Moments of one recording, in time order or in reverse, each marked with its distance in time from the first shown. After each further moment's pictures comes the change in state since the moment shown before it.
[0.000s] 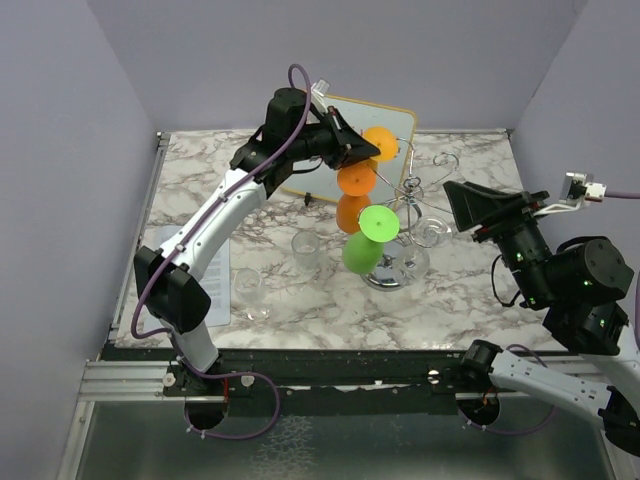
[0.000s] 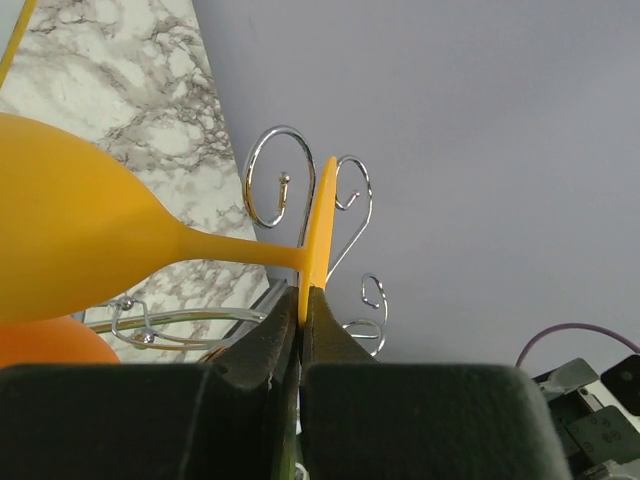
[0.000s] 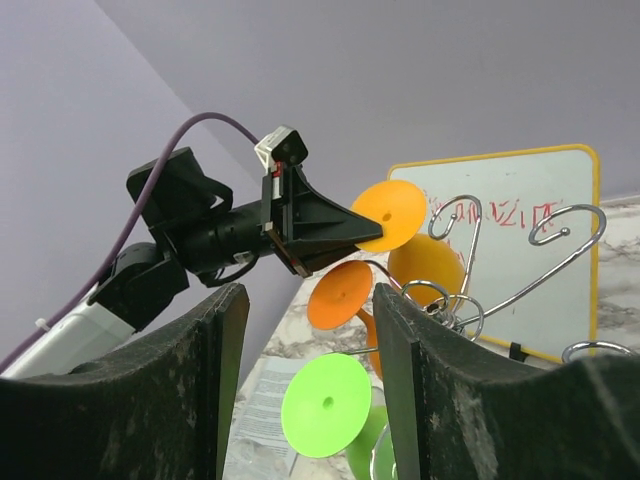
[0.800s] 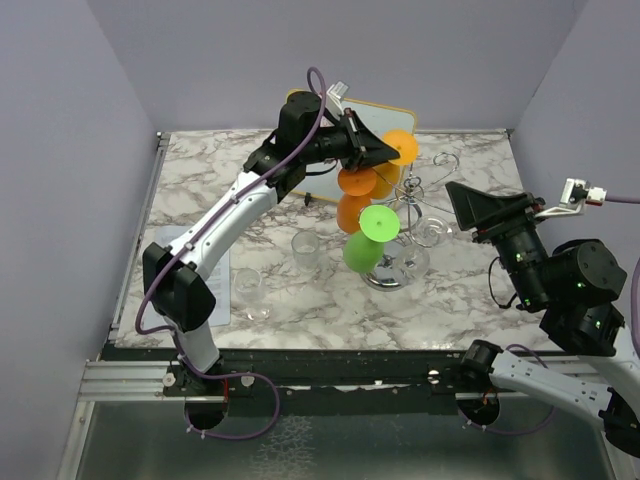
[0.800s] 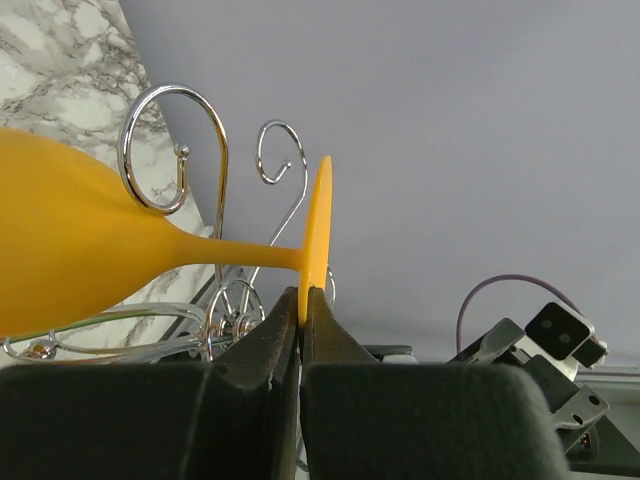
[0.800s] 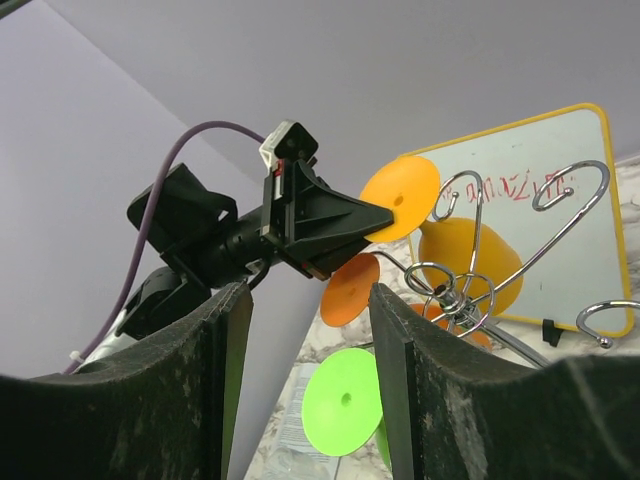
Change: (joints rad) left arm -0.058 0.019 0.007 0.111 0.054 -0.097; right arm 0.000 -0.020 -0.038 -0.001 0.063 0.160
